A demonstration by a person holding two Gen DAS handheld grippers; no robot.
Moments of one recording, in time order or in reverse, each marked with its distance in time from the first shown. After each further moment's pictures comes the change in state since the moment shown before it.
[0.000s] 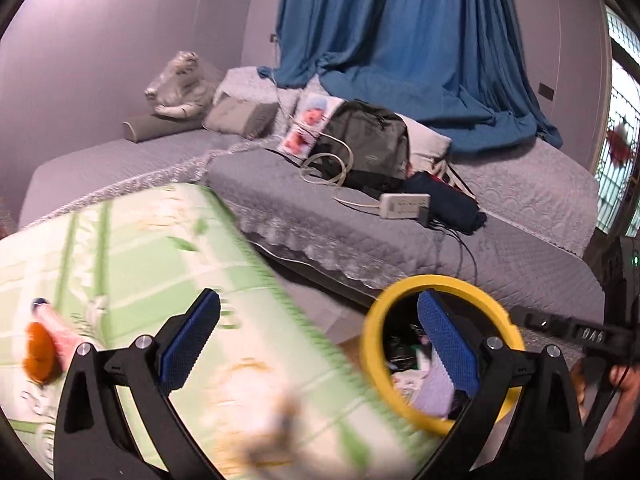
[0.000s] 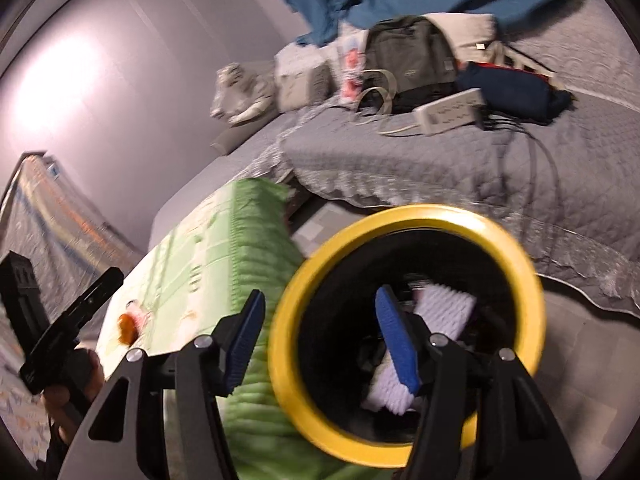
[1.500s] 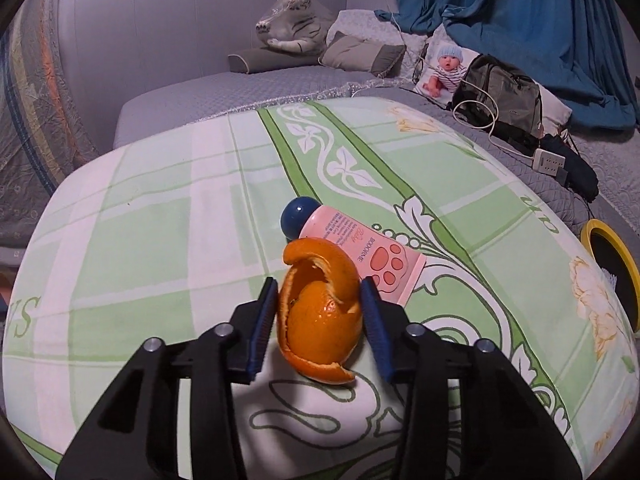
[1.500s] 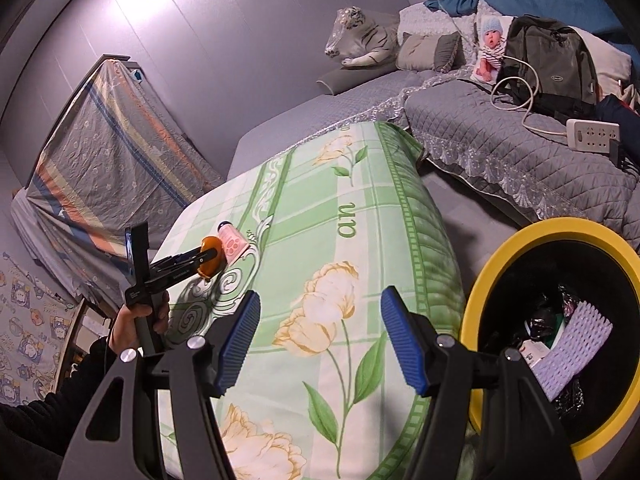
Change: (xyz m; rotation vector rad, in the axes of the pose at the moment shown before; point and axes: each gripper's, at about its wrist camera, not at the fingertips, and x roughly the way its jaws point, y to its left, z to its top) left arm -0.019 0.273 -0.066 -0.094 0.221 0.291; right arm 0.050 0.160 -0.028 -0.268 0.179 0.232
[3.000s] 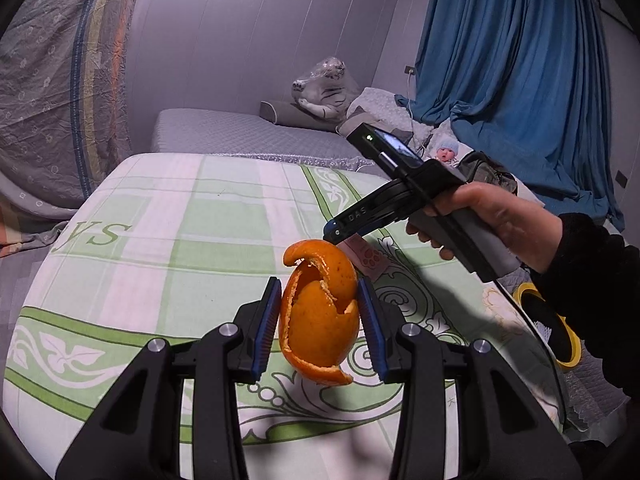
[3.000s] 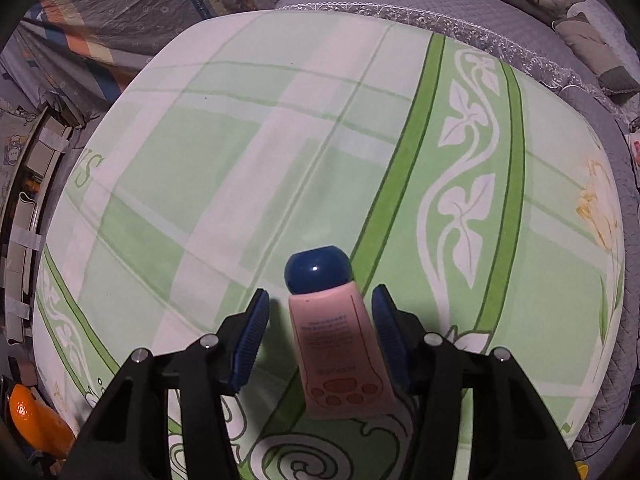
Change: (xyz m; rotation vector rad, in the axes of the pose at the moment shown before) left arm -0.163 0.051 -0.076 -0.243 -0.251 -0.078; right arm 0.384 0.207 0.087 -0.466 0.648 -0.140
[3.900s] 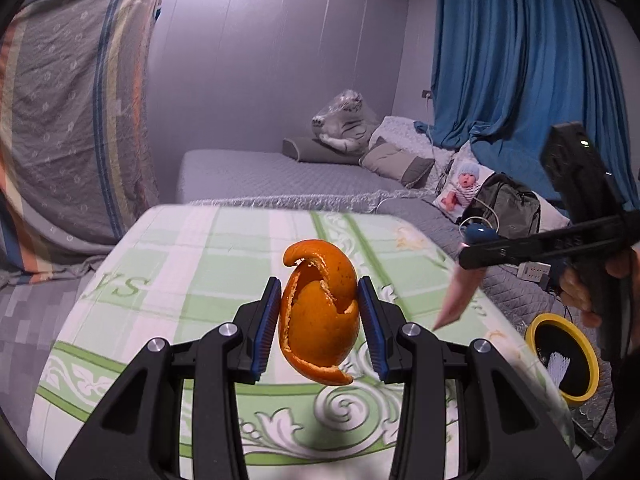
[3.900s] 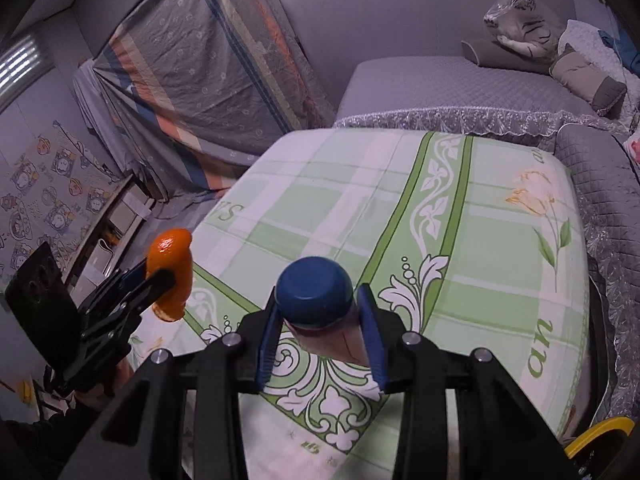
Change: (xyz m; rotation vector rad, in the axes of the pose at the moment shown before) left arm -0.024 -0.069 0.041 0.062 -0.128 0.138; right arm -0.204 -0.024 -0.159 0.003 -0.432 0.265
